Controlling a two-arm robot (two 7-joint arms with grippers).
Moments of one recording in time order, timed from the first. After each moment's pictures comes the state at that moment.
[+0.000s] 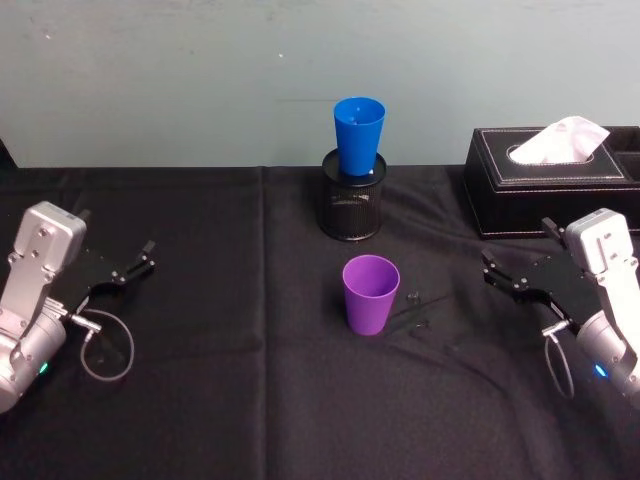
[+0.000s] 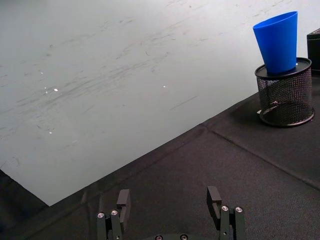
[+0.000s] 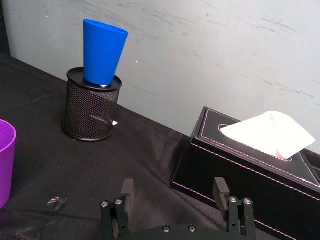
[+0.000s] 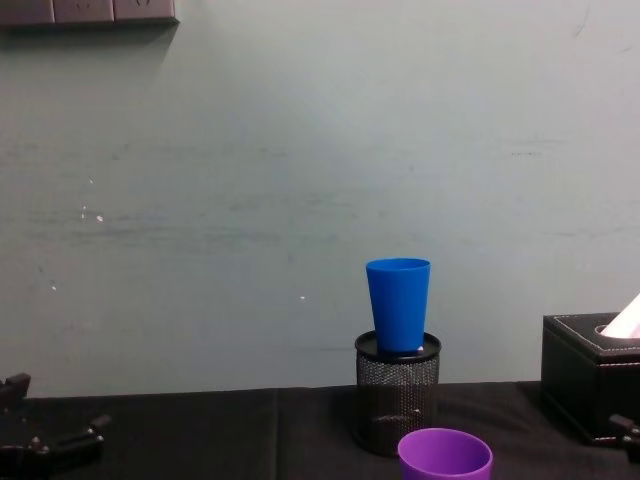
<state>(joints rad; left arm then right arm) -0.20 0.60 0.45 -1.41 -0.25 -0.12 0.03 0.20 0.60 -0.45 -1.41 0.25 -0.12 -0.03</state>
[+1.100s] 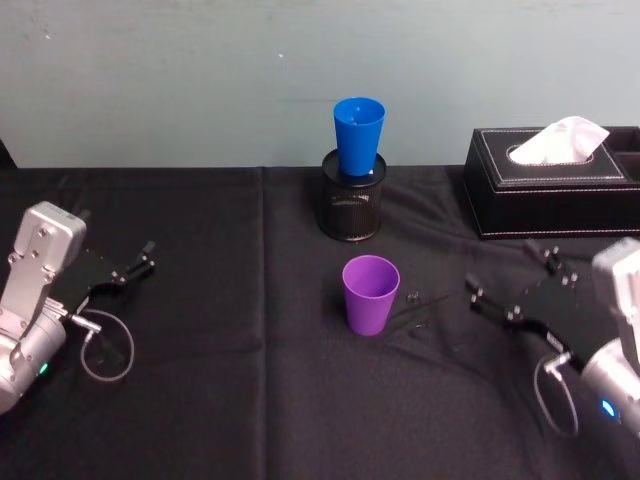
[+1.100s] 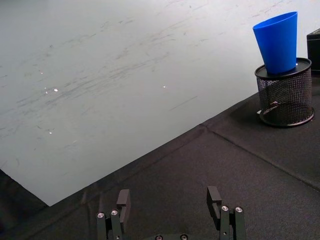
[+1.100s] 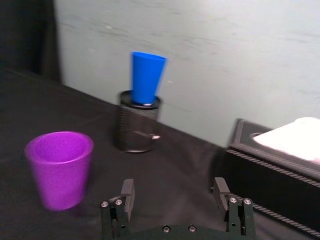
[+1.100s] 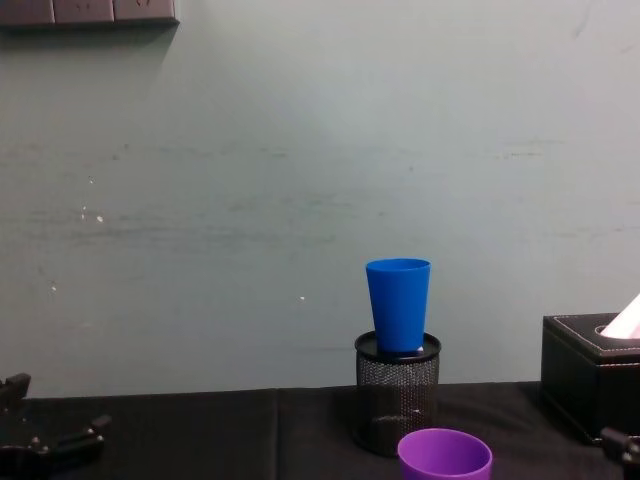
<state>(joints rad) -0.20 0.60 0.45 -1.41 -0.25 -0.12 0.03 0.08 0.63 -0.40 -1.51 0.34 -0.22 0.10</state>
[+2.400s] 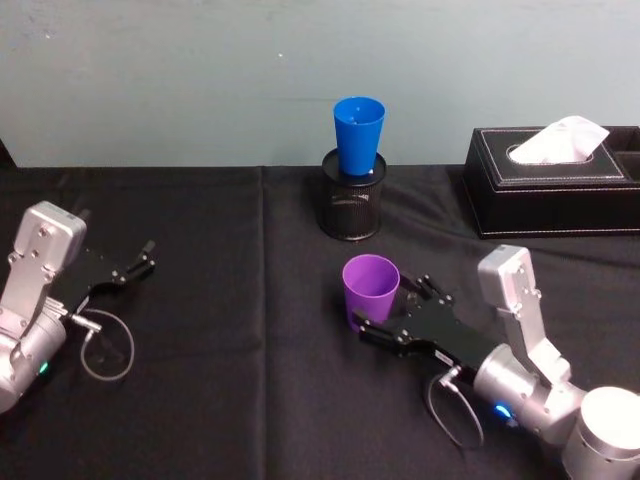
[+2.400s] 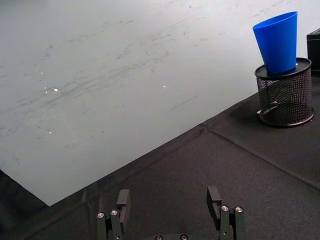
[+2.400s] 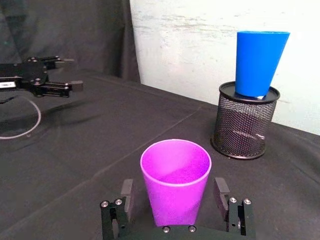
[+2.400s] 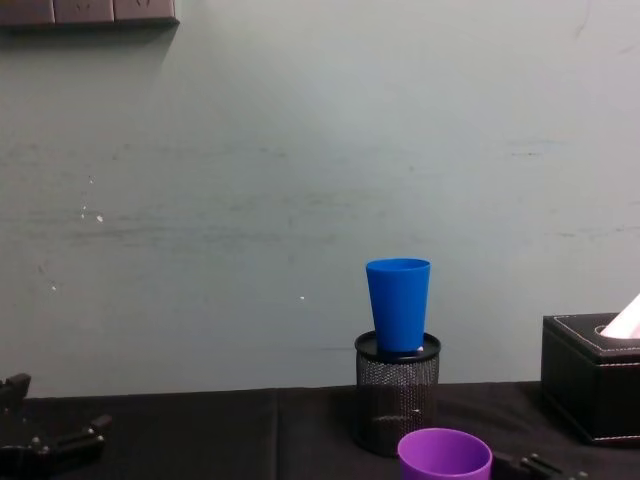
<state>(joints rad) -0.20 0.60 0.45 -1.41 -0.25 -0.12 0.03 0.20 0.42 -0.48 -1.33 0.37 -0.16 0.38</state>
